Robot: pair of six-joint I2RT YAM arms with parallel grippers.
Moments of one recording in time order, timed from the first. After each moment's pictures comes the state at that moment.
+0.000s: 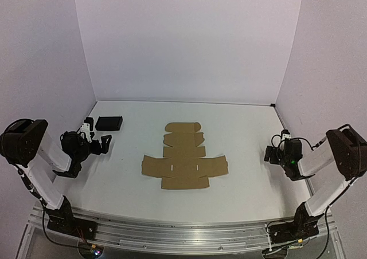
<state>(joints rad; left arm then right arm) -0.03 1.66 0.32 1.12 0.25 -0.01 0.07 1.59 0.34 0.71 0.23 0.14</state>
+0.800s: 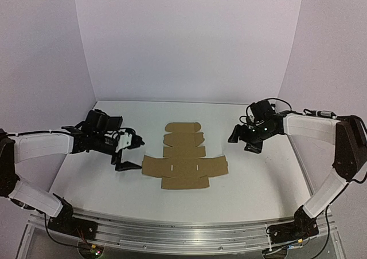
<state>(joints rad) -0.48 1.32 0.74 -0.19 0.72 0.98 0.41 1.62 1.08 -0.48 -0.18 0.68</state>
